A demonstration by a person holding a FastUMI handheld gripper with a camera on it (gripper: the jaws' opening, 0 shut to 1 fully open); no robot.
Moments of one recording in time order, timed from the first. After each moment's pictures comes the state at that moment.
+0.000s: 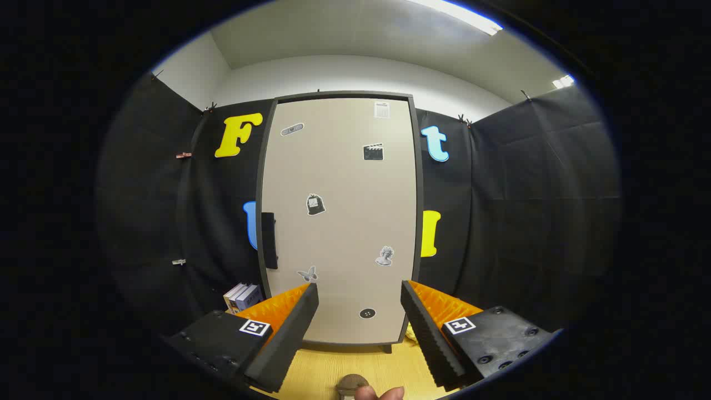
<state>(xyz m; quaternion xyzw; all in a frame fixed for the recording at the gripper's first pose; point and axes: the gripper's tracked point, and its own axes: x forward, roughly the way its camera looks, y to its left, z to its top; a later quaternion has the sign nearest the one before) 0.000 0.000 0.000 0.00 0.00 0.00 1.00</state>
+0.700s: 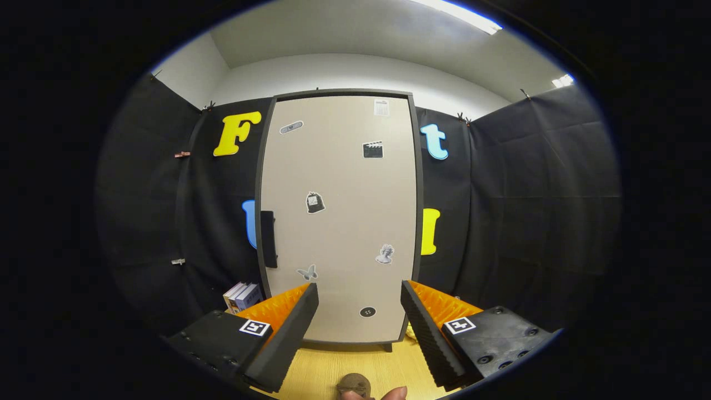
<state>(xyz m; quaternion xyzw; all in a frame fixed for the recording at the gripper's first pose) 0.004 0.004 -0.004 0.00 0.01 0.00 1.00</state>
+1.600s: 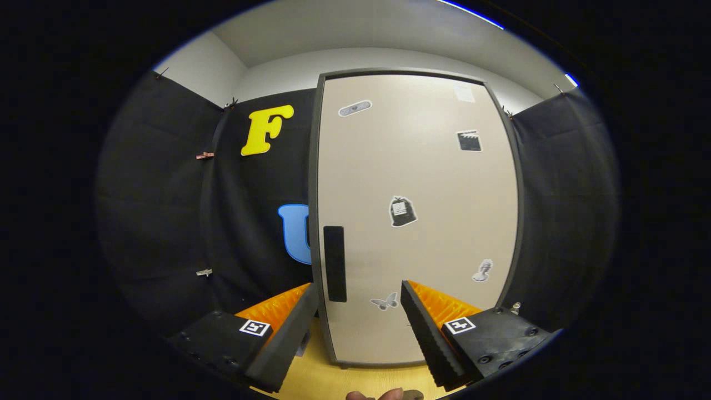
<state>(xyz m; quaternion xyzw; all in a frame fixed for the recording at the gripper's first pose) 0.126 0.160 -0.006 0.02 0.02 0.08 1.00</state>
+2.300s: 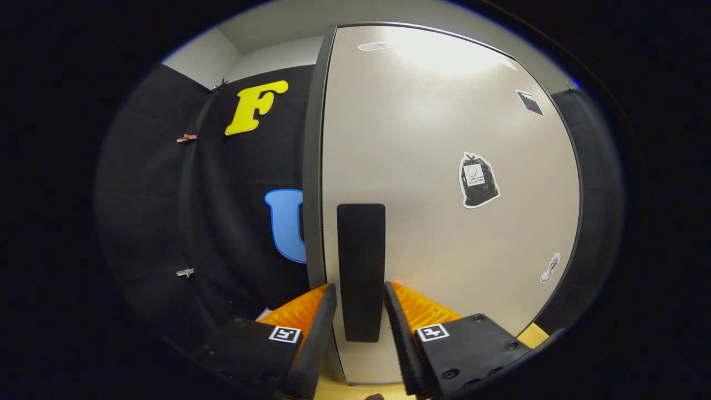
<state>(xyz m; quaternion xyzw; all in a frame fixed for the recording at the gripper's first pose) 0.238 0.204 -0.044 0.01 0.02 0.05 1.00</state>
